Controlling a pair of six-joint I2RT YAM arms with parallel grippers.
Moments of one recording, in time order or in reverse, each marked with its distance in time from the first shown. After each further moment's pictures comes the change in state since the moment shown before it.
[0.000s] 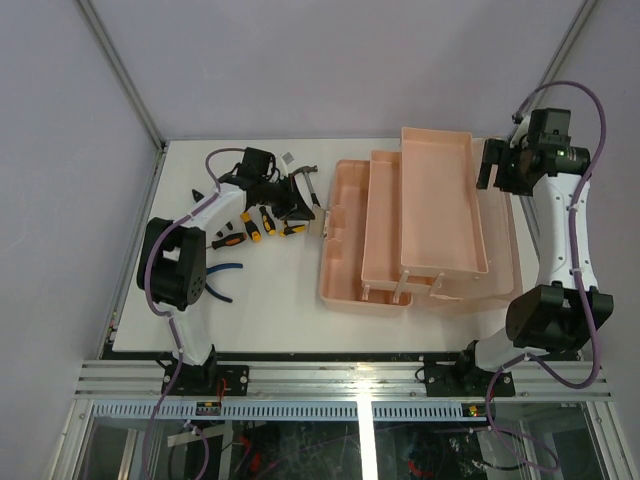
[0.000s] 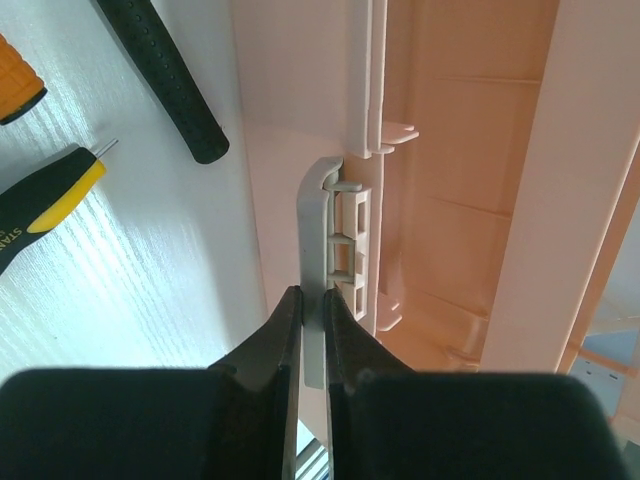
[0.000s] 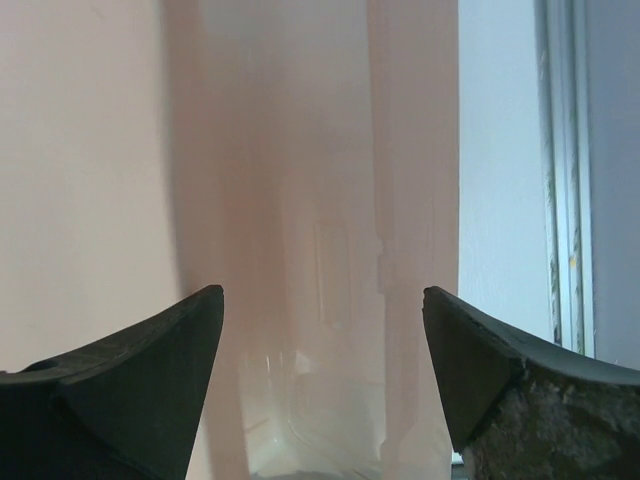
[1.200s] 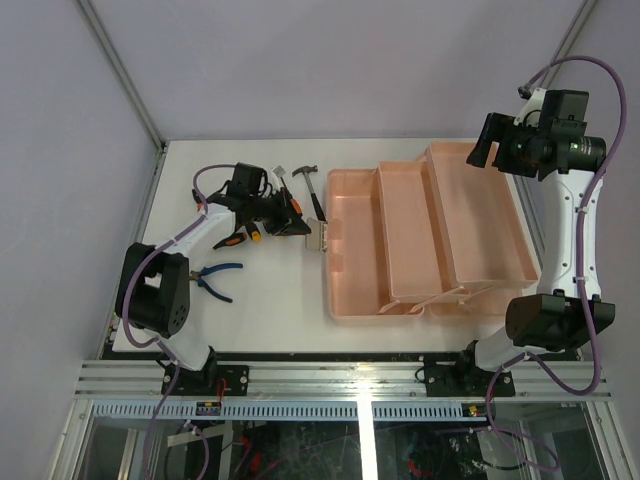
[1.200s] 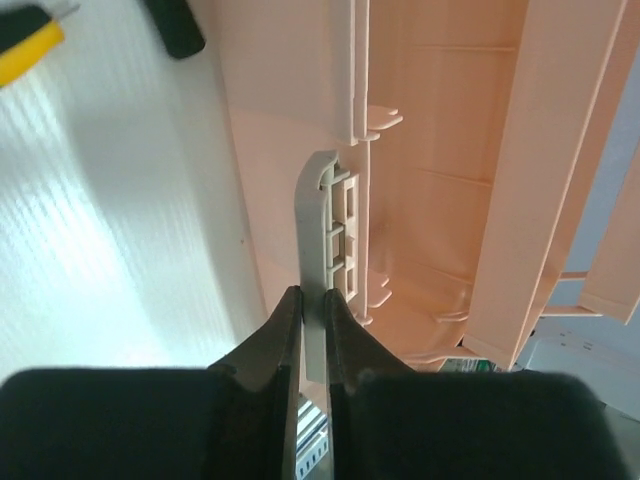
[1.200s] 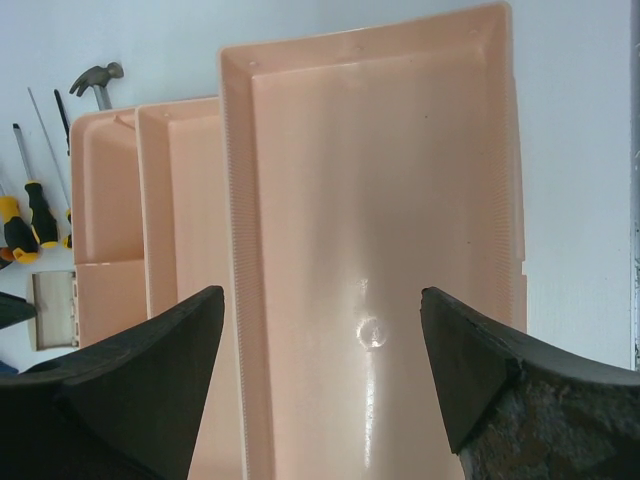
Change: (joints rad) left arm -0.015 -0.207 -0.212 0.063 -0.002 -0.094; right arm 0.009 0.019 0.232 -0.023 -0.226 0.067
